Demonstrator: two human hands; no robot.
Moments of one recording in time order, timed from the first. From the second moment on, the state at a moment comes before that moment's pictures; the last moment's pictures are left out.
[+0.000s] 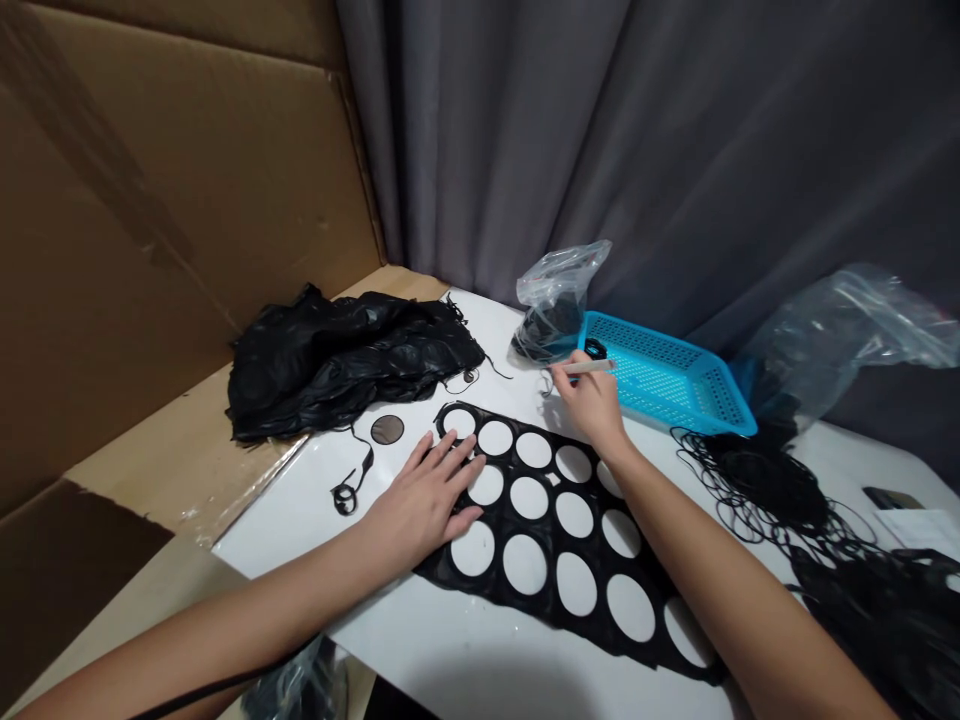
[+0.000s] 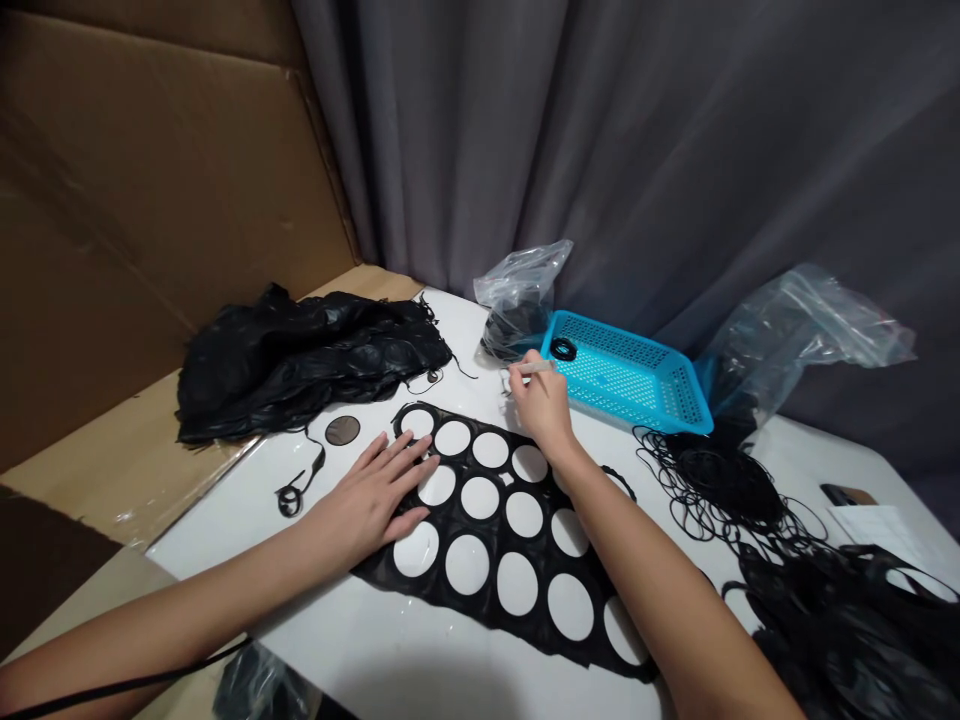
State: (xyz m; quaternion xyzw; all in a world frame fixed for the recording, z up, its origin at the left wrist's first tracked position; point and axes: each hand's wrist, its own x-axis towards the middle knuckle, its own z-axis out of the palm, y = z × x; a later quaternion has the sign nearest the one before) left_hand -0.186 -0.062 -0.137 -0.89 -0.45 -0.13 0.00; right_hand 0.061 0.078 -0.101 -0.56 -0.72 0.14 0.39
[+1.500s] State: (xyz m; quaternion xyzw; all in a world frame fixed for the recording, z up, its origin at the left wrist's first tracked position) left_hand -0.212 -0.050 -0.119 -0.84 -0.51 -0.16 -0.01; right_hand 0.034 0.085 -0.090 -0.54 -0.65 0.30 0.45
